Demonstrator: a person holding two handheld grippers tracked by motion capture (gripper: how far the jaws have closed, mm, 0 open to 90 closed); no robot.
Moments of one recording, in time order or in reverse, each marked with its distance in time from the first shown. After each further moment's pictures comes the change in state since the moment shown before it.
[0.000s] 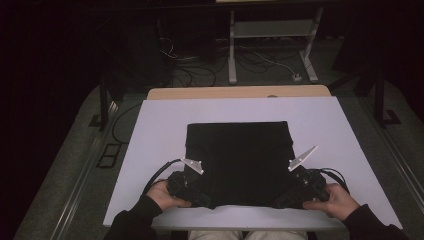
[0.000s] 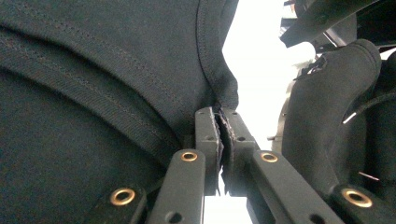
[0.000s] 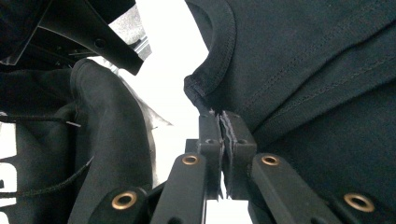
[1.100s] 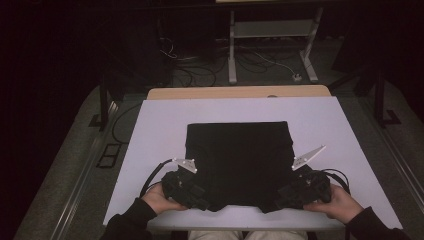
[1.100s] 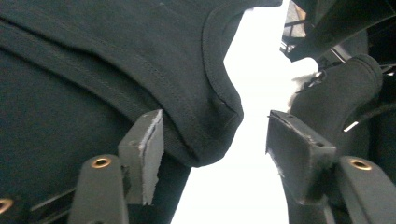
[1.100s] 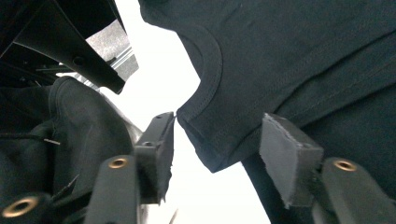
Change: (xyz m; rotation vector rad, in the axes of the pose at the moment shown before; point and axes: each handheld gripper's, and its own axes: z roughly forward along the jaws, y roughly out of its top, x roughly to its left) left arm -0.011 -0.007 -0.018 -0.081 0.081 0.004; right arm 0.019 0.001 -0.011 -0.093 -0.127 -0.030
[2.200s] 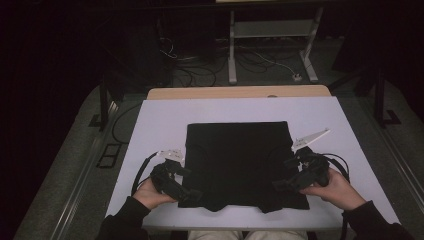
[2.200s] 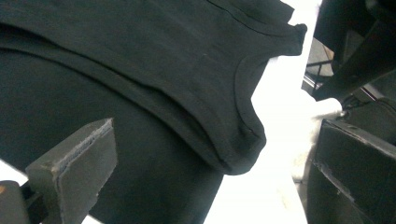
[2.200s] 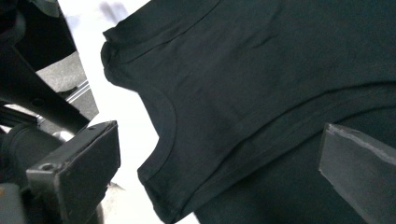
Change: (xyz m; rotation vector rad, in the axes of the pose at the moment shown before) left arm 0.003 -0.002 -0.032 -0.157 0.133 -0.018; right arm -0.004 0.035 -0.020 -0.111 -0.157 -0.007
